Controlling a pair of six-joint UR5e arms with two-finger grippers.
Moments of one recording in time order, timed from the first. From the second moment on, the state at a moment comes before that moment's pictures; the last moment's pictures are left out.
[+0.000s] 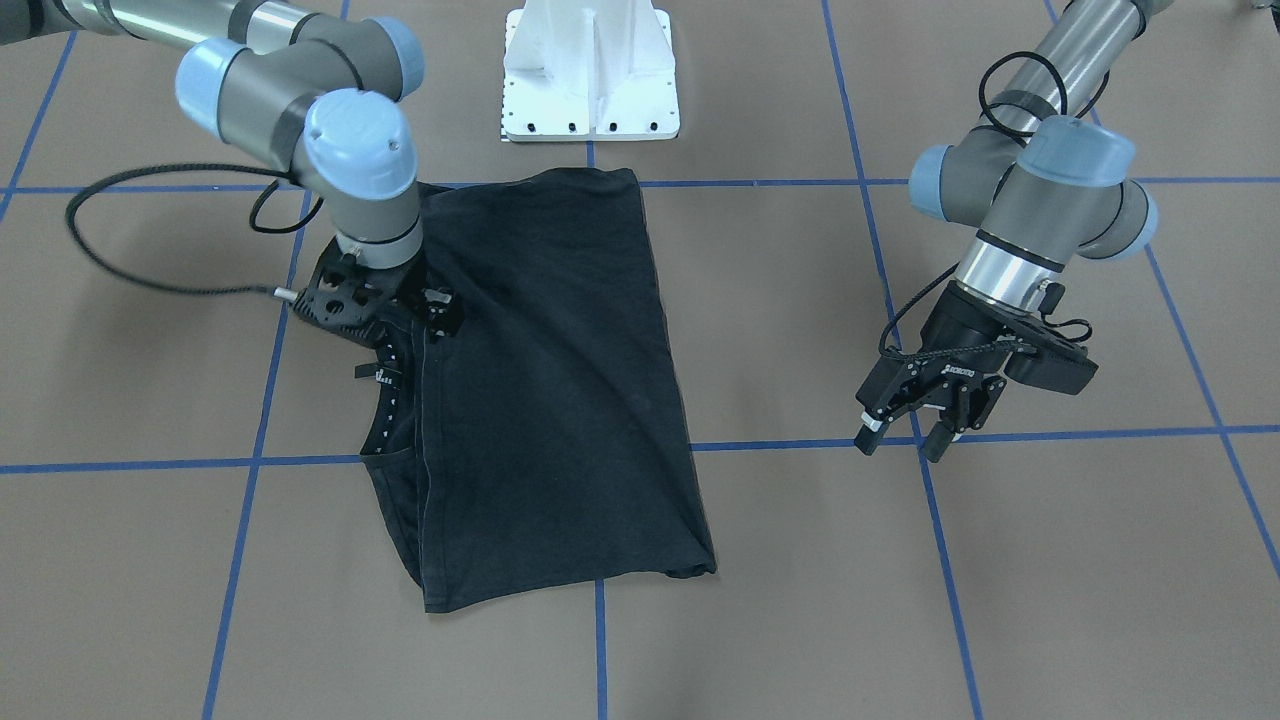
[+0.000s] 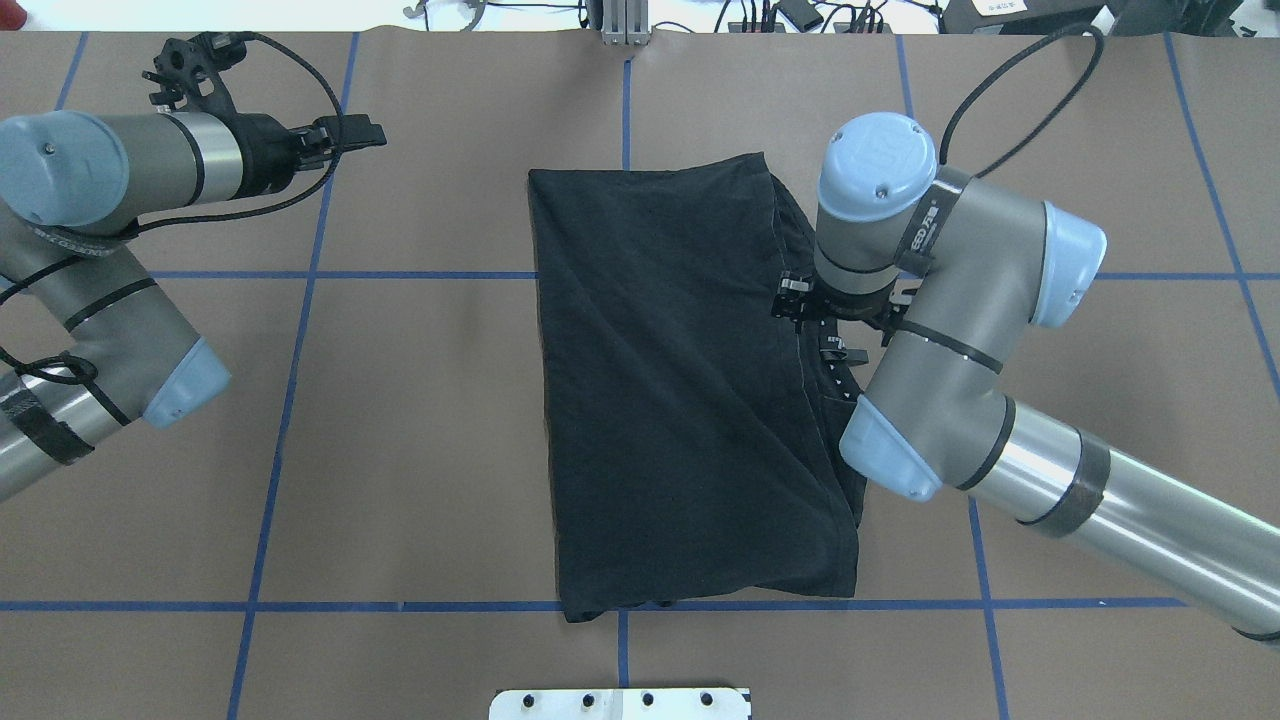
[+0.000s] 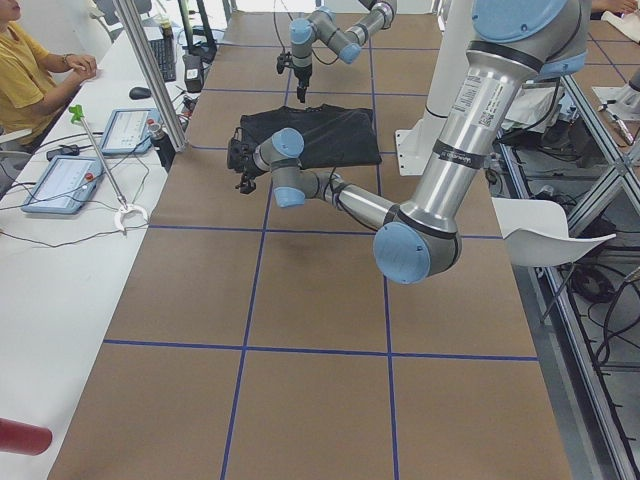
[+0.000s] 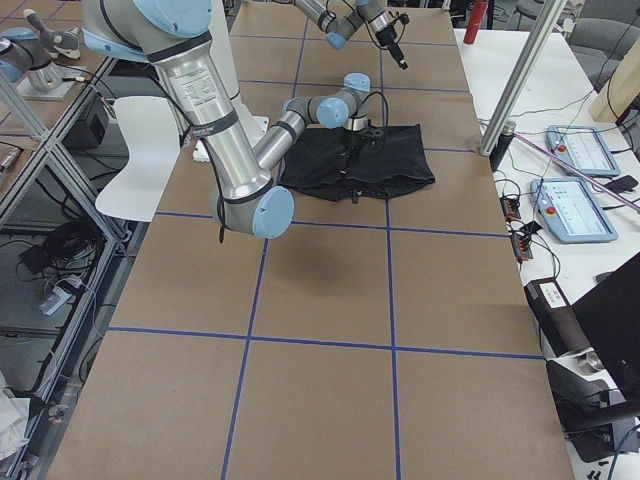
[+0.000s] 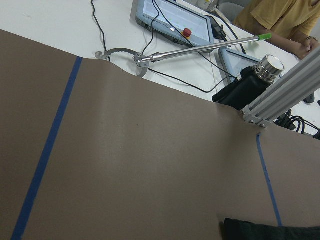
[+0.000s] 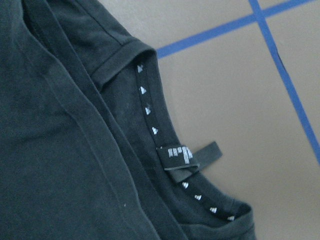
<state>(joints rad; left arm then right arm) -0.86 -1.97 -1.49 -2.57 -1.75 -1.34 0.60 -1.03 1.76 -1.75 1.91 1.62</state>
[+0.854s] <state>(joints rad) -0.84 -1.97 -1.54 -2.57 -1.74 -1.42 0.38 -1.42 2.00 -1.33 1.89 2.36</state>
